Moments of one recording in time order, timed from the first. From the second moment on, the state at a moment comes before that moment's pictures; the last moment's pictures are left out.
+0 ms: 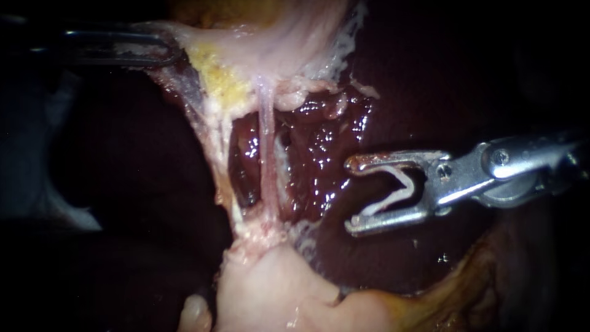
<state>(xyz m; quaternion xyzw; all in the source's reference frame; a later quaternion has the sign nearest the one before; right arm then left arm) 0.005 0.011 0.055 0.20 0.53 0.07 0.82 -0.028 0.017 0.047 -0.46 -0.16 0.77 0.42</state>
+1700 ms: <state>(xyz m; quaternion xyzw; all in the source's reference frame) 0.021 0.007 0.064 0.27 0.55 0.08 0.79 -0.030 0.017 0.046 -0.46 -0.15 0.77 0.42</state>
